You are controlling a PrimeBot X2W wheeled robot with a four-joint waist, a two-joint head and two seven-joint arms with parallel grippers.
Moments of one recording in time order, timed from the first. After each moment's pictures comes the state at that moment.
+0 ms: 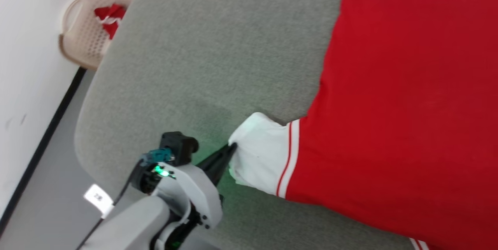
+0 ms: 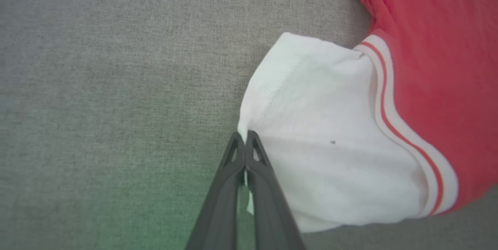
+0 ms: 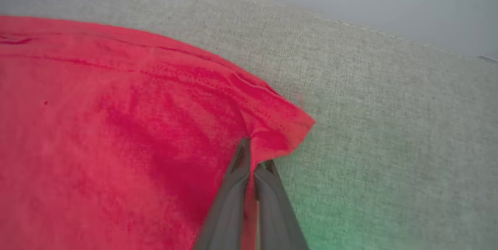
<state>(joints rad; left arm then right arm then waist) -0.57 0.51 -0.92 0.21 -0.98 0.10 -0.06 -1.14 -0.62 0.08 0.93 0.32 0.13 0.72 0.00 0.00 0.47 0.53</state>
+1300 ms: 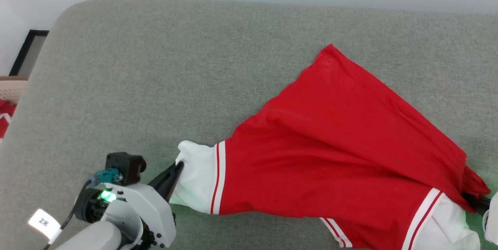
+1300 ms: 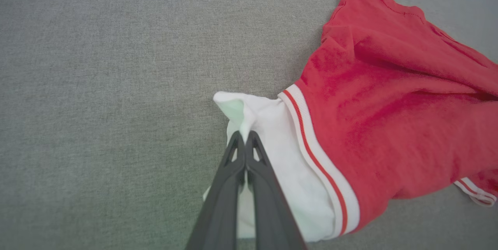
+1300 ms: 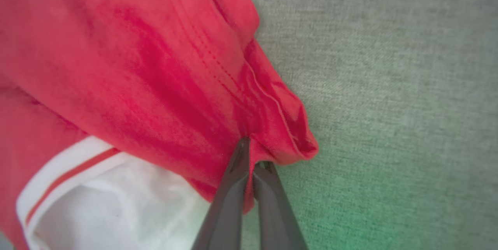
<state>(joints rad) -0.42 0.74 -0.86 0.04 -1.03 0.24 -0.03 -0.13 -0.55 0.02 0.19 0.72 0.13 0.72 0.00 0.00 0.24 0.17</state>
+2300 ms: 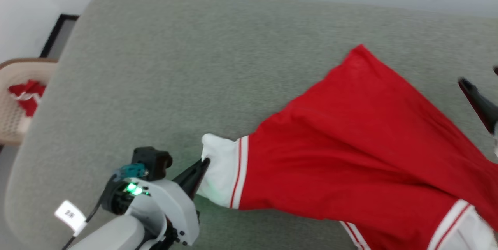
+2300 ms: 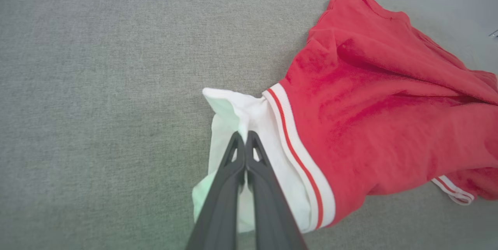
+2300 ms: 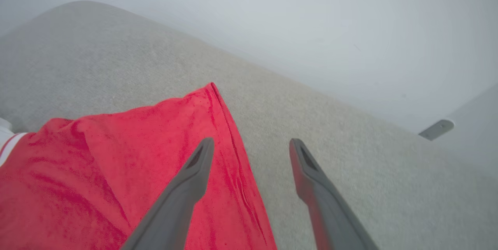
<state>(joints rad) -0.46 0.67 -0.90 0.03 -1.02 0.22 -0.01 -0.36 -0.60 0.02 -0.21 0.56 0.13 0.70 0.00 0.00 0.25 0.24</state>
